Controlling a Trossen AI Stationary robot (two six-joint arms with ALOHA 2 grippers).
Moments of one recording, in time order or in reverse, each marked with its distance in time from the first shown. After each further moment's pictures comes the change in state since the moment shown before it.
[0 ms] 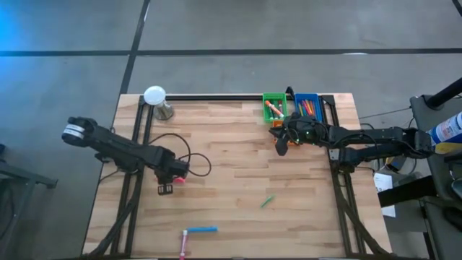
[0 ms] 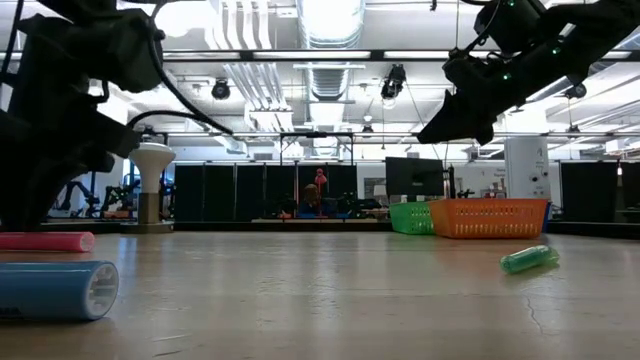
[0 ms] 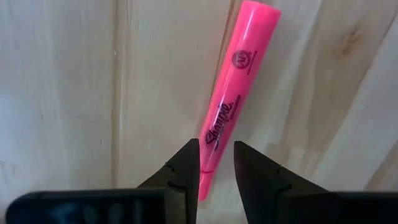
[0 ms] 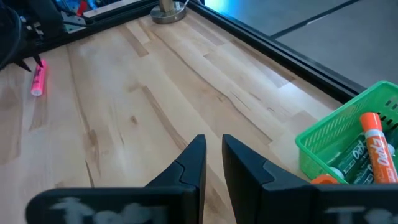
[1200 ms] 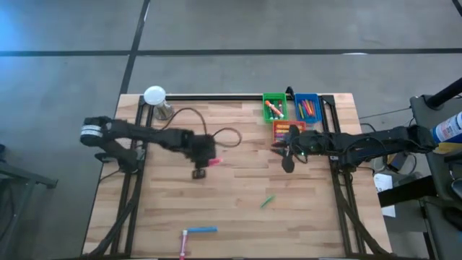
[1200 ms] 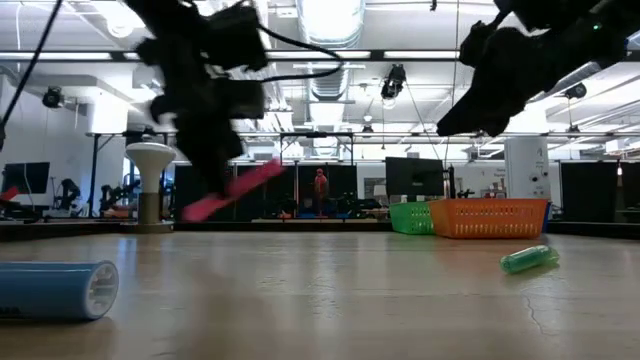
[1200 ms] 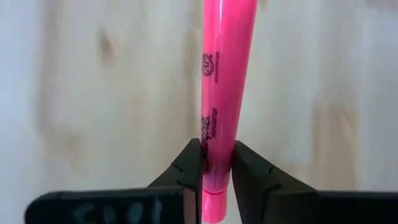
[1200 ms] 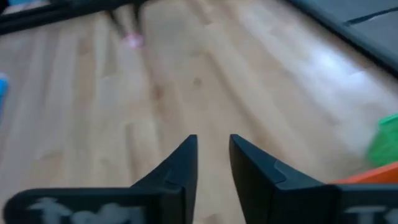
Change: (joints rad) left arm 0.274 0.206 0.243 0.413 0.028 0.368; right arm 0.218 -0.084 0.000 -0.147 -0.001 -0.001
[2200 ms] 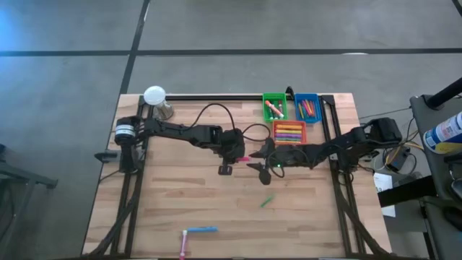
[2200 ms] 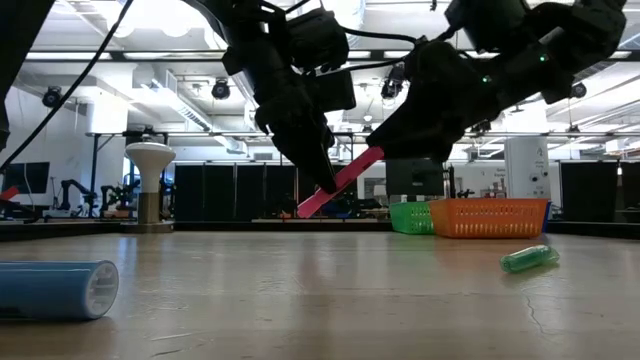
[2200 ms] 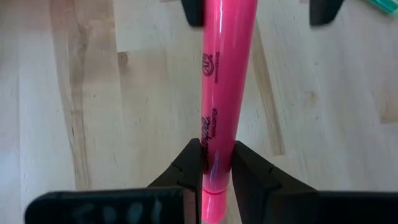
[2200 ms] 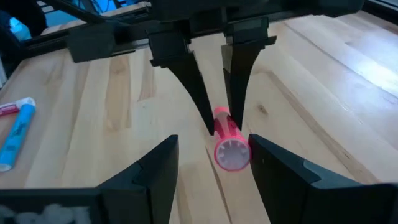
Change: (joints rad) left arm 0.032 0.363 0.420 0.081 0.027 0.238; right arm 0.133 0.537 0.083 0.548 0.038 0.078
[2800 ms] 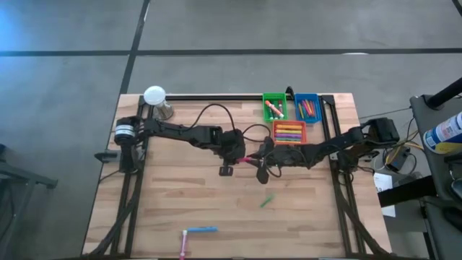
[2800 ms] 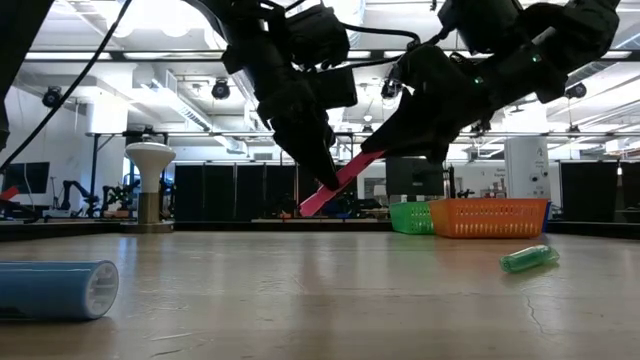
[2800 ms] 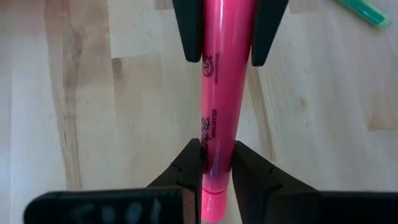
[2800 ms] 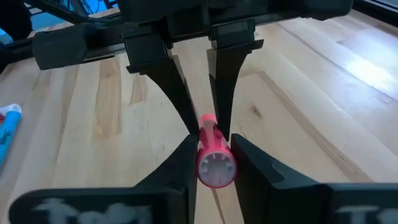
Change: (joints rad) left arm 0.000 -0.002 0.000 0.012 0.007 -0.020; right arm 0.000 0.032 0.032 -0.009 0.021 0.015
